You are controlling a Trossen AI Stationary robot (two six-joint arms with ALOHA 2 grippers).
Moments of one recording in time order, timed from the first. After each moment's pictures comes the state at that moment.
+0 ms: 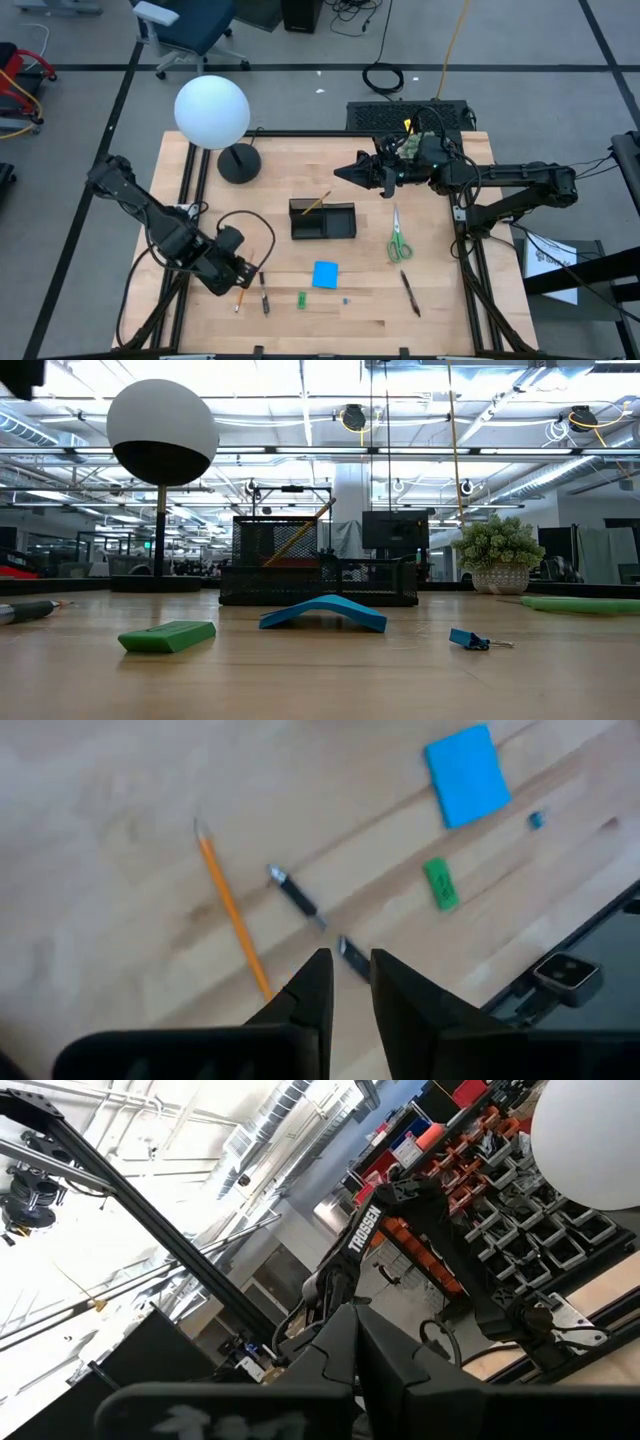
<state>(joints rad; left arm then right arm) -0.67 1.33 1.17 -1.09 -0.20 -1.75 -0.10 1.27 1.04 0.48 -0.24 0.88</state>
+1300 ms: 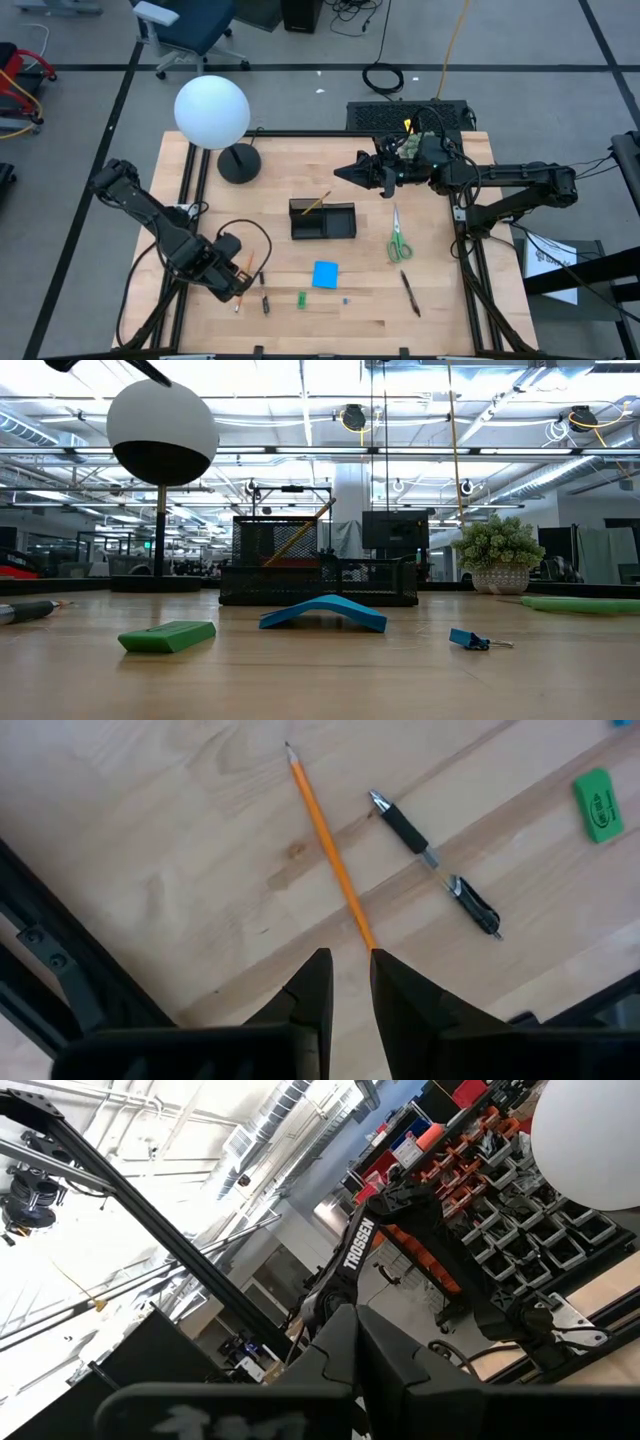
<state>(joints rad) -0.70 1.41 1.17 -1.23 -0.05 -1.70 -0.10 1.27 1.04 0.48 -0.24 0.88</state>
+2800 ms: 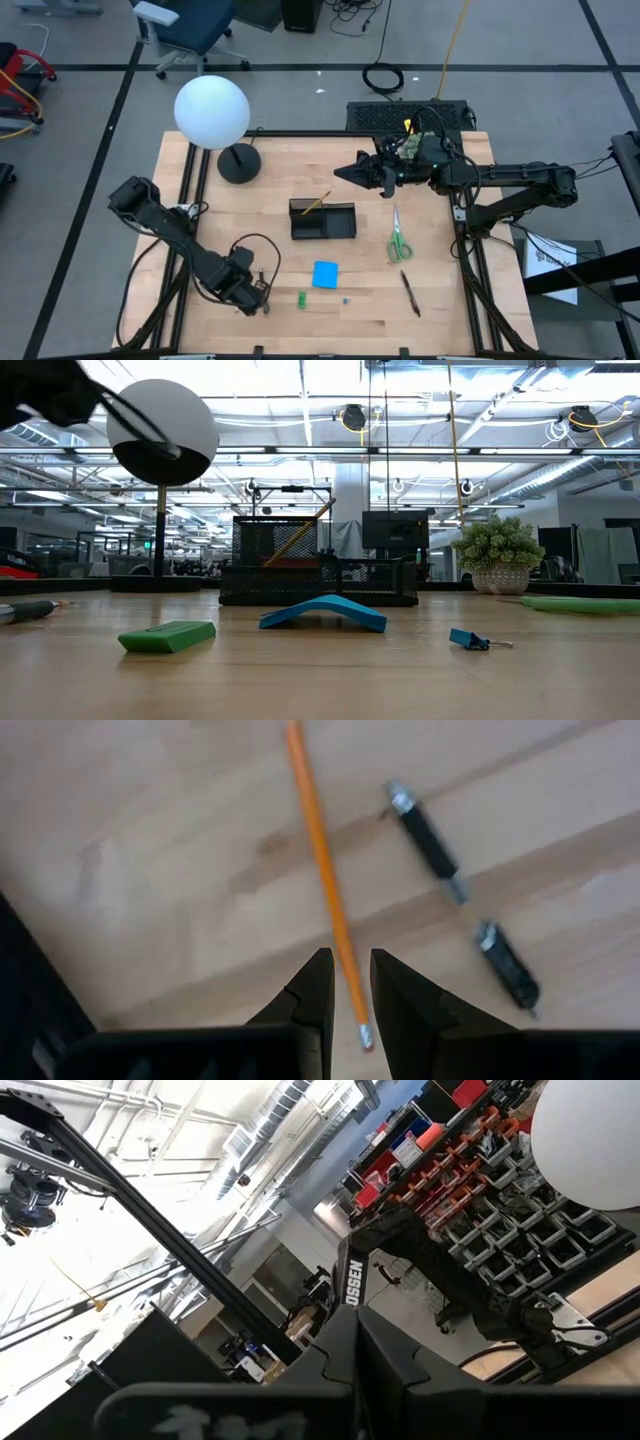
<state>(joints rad) -0.69 1.66 1.16 -1.10 0.00 -1.87 -0.10 1.27 1.04 0.48 -0.24 0.88</state>
